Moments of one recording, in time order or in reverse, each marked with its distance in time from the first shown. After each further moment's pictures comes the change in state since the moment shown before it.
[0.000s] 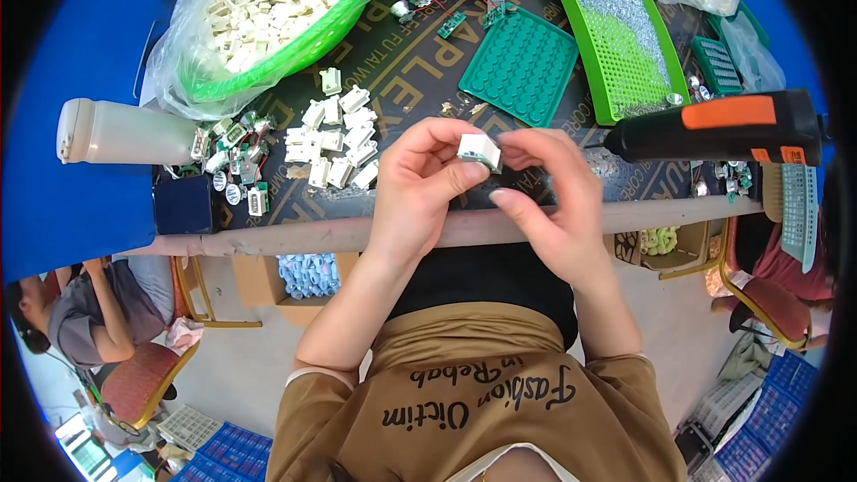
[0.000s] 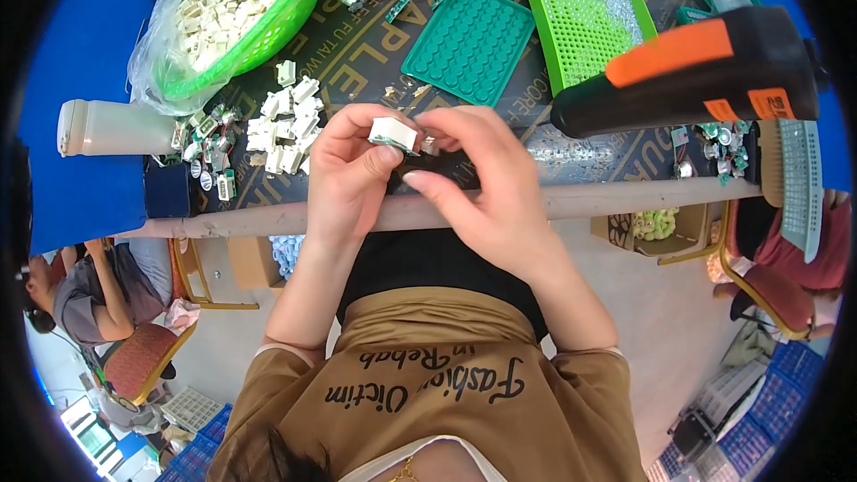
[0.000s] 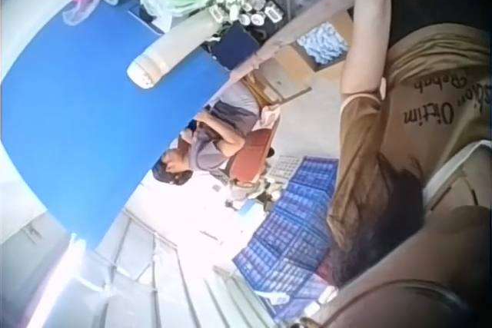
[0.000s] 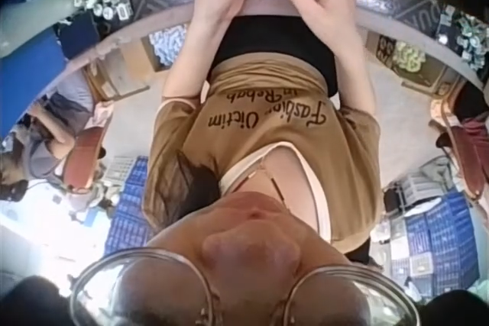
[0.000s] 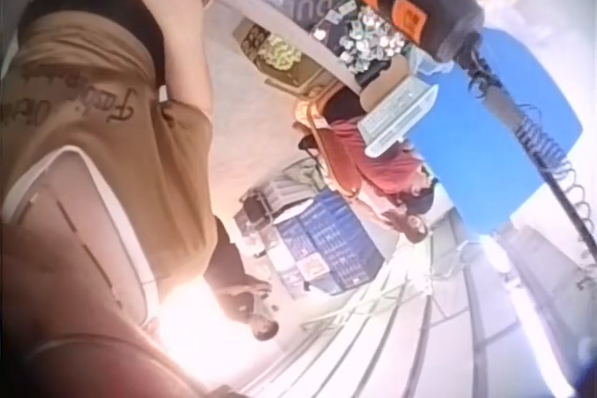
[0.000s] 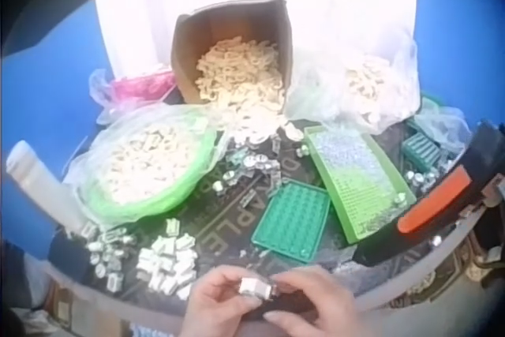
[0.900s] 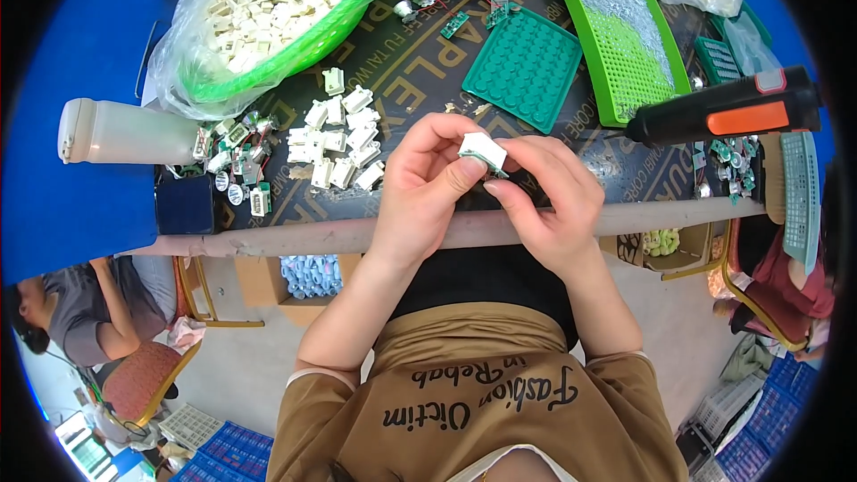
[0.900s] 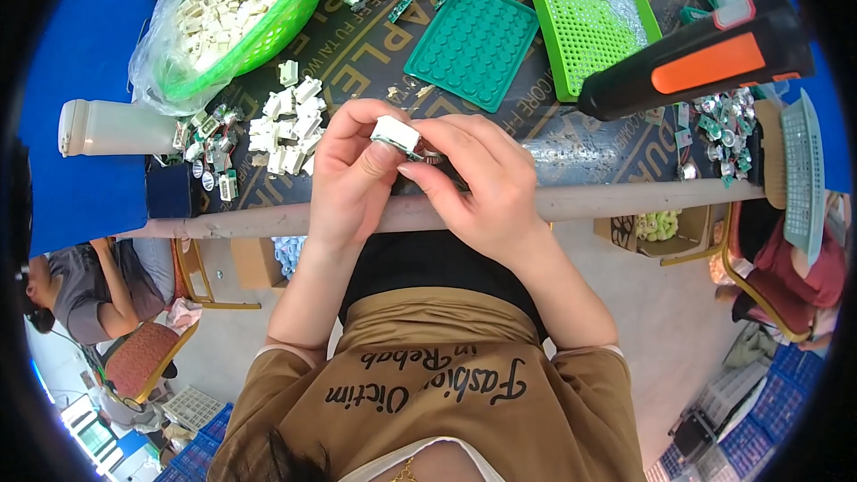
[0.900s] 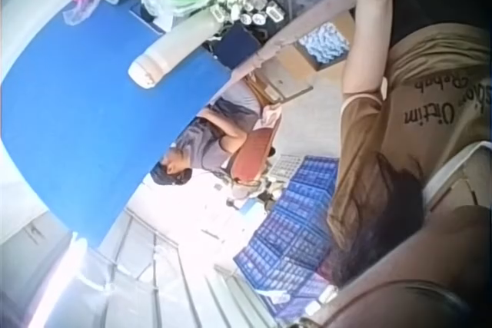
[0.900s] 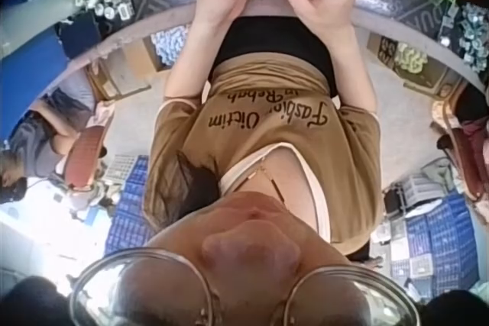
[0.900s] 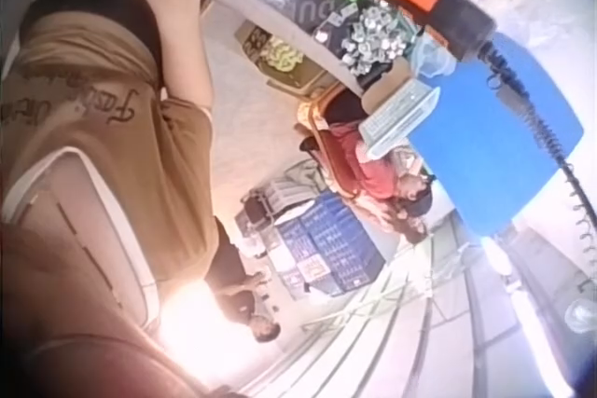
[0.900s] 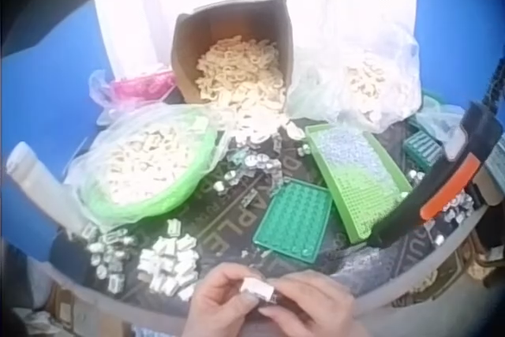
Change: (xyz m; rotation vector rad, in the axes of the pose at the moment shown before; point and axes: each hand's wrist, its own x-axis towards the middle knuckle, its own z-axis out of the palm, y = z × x) left_hand 0.000 0.000 0.001 -0.071 -0.065 0.033; right_hand 0.004 0.011 0.015 -0.086 0.126 -0.235
